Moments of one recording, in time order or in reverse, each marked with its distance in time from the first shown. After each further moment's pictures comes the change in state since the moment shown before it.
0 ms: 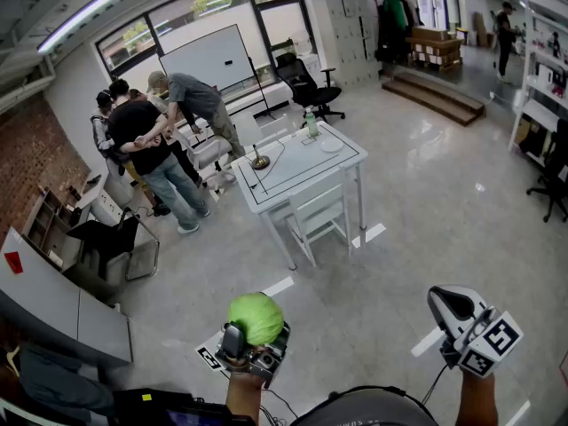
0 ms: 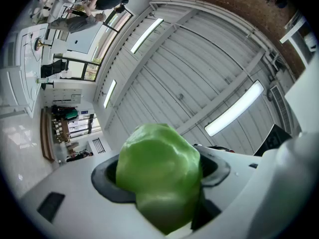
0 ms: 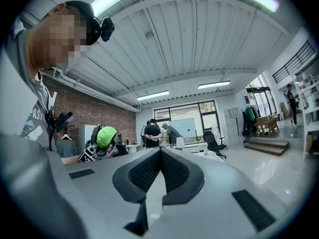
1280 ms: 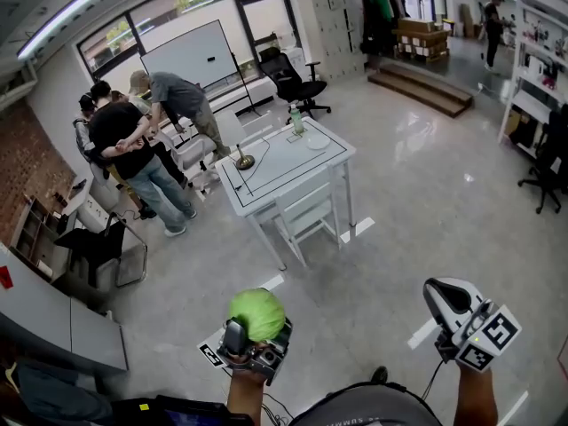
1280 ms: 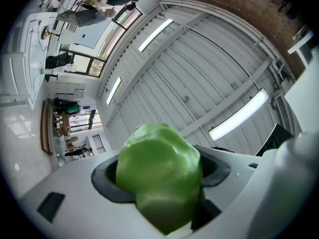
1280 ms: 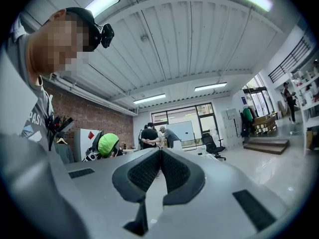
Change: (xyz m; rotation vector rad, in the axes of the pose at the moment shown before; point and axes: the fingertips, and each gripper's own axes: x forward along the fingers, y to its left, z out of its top) left arm 0.017 0.060 0.006 -0.067 -0.012 0.005; right arm 0.027 -0.037 0.011 0.029 -0.043 -0.014
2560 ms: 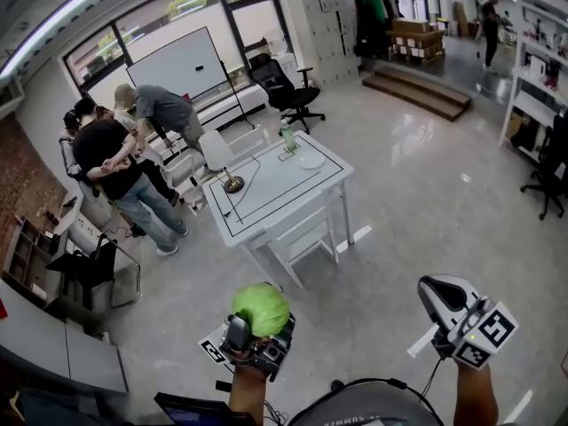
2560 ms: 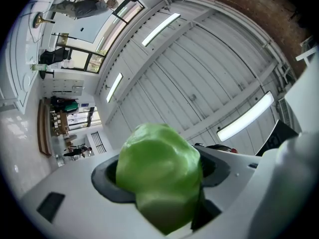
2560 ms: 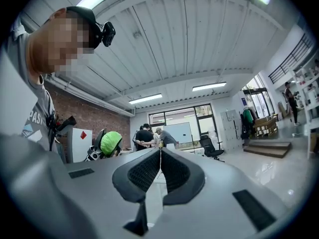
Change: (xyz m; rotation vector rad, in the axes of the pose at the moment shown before) left arm 0.070 0.154 0.066 0.001 0.052 -0.021; right arm 0.116 -0.124 0.008 -0.011 -0.021 -0.008
